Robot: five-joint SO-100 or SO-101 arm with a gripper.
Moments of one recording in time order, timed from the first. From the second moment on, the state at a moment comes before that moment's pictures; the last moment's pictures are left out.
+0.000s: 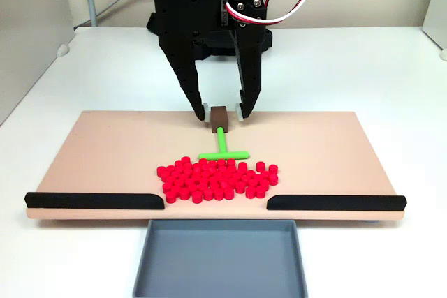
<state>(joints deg) 2.9 91.9 109.0 70.0 -99.4</state>
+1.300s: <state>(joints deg) 2.5 91.0 109.0 69.8 -99.8</state>
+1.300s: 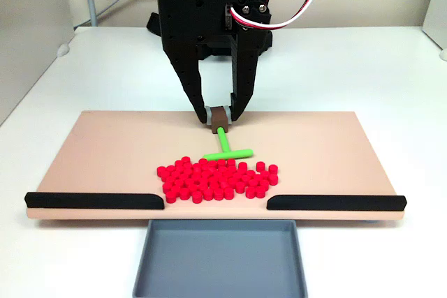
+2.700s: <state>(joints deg) 0.5 102.2 109.0 76.6 -85.9</state>
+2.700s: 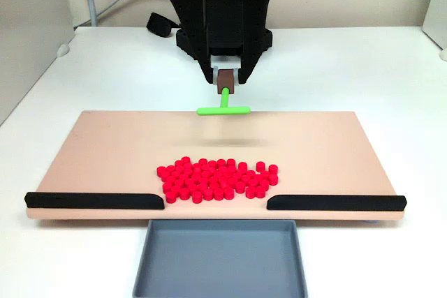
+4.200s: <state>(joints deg) -1.8 102.2 109.0 76.6 -84.6</state>
